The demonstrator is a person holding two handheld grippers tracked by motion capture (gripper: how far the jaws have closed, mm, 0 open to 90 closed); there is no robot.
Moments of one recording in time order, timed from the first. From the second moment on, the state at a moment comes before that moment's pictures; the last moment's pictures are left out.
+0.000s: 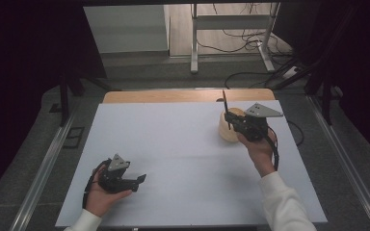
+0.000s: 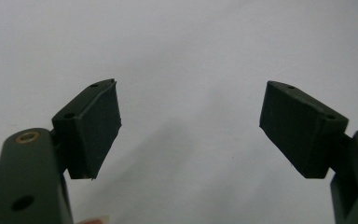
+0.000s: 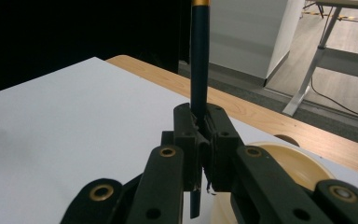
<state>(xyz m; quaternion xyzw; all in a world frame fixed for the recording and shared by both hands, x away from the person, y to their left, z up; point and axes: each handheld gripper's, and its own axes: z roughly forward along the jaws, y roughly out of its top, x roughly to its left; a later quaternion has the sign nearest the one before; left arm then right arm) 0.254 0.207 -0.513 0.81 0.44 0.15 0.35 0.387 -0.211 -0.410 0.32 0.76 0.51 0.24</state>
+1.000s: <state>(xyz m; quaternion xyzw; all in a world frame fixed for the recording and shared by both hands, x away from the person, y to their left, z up) 0.253 0.206 -0.512 0.81 0.44 0.15 0.35 0.415 -0.227 -0.420 0.38 0.72 0.53 0.24</state>
